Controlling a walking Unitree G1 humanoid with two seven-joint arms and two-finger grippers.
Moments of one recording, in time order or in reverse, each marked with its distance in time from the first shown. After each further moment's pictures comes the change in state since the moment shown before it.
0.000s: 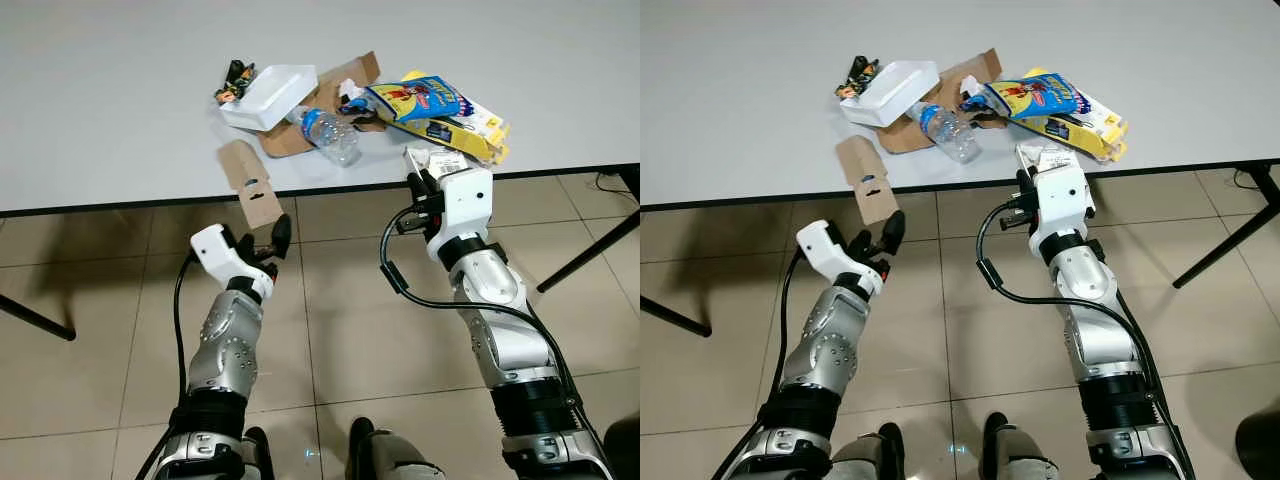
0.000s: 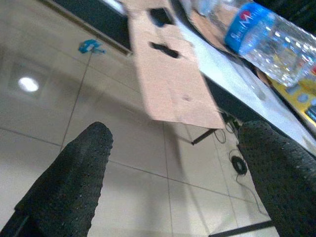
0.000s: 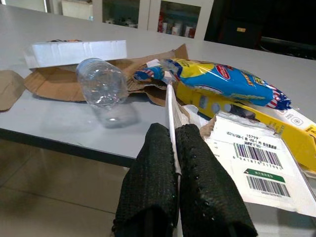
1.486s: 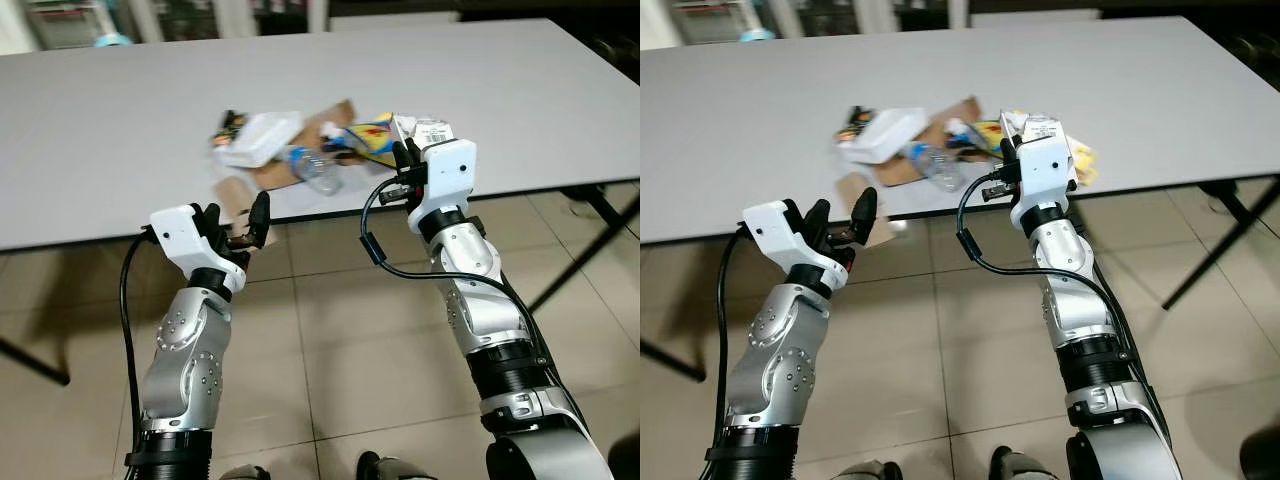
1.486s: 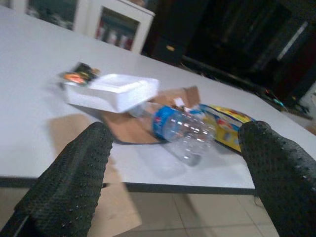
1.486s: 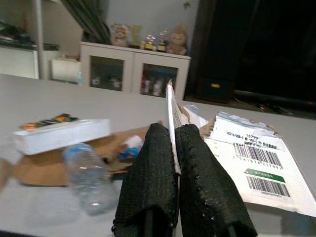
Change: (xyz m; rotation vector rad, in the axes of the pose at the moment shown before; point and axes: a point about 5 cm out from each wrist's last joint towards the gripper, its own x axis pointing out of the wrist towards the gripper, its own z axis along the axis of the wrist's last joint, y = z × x) left arm -0.034 -0.017 0.055 0.250 -0.143 -0.057; right arm 0.031 0.010 0.015 0.022 -0.111 -0.013
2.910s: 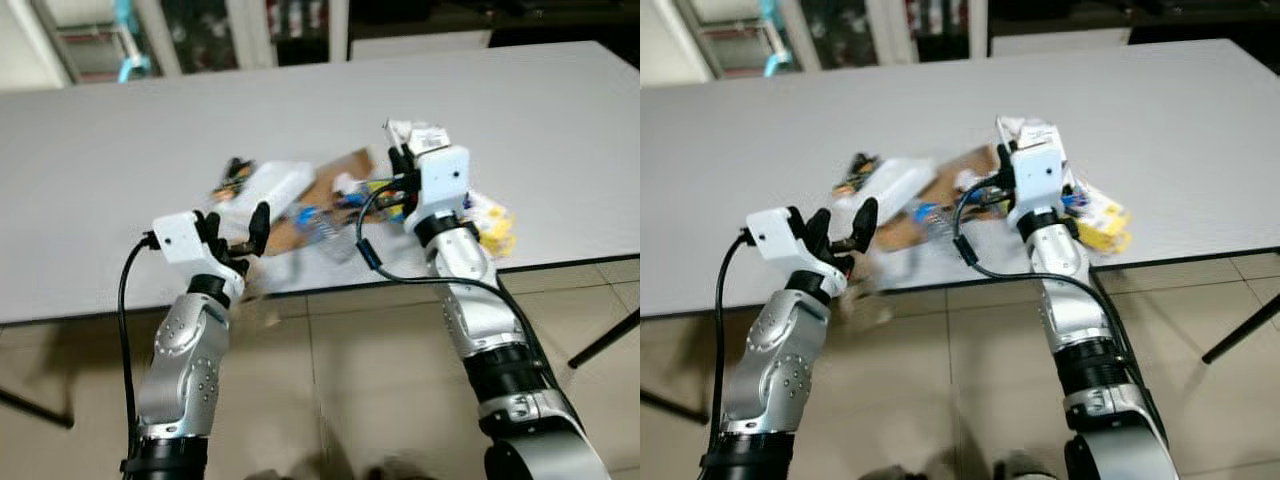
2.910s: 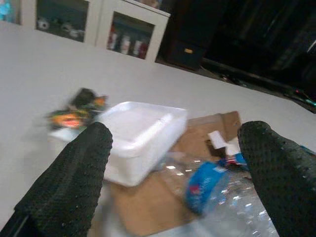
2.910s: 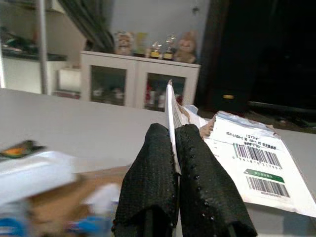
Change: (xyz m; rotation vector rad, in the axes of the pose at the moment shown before) left arm -0.005 0.003 -0.006 0.013 0.042 0.022; right arm -0.002 0.001 -0.005 -0.021 0.005 0.001
